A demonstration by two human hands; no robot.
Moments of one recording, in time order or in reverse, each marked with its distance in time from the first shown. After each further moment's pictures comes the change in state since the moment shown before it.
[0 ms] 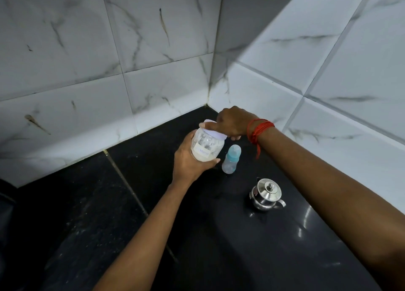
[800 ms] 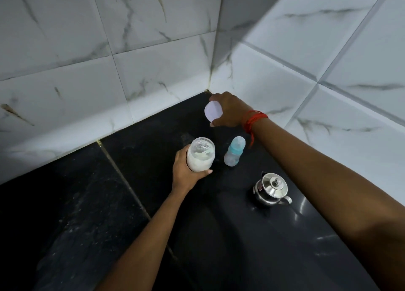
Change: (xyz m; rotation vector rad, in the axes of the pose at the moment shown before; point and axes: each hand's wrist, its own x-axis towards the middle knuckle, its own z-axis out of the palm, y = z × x) left_hand -0.017 -0.097 0.034 -0.034 -0.040 -0.165; right_hand 0.069 0.034 0.034 0.063 0.132 -0.053
